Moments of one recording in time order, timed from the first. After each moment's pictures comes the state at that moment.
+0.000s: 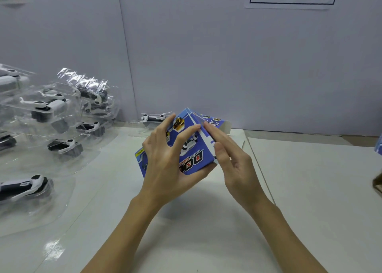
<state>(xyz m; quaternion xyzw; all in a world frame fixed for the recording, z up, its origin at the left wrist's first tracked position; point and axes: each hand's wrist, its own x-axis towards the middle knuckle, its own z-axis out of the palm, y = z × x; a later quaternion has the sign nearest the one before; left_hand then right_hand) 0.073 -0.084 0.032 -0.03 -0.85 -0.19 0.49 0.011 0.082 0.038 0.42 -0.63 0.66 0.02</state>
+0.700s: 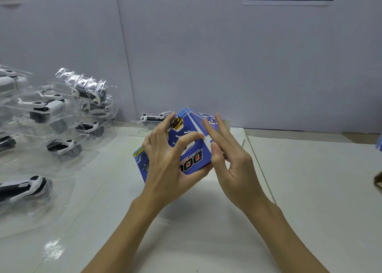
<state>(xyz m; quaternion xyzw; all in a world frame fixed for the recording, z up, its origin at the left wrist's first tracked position) 0.071 -0.079 0.030 -0.04 -0.84 -0.20 0.50 0.013 0.081 0.039 0.45 -0.66 0.59 0.12</state>
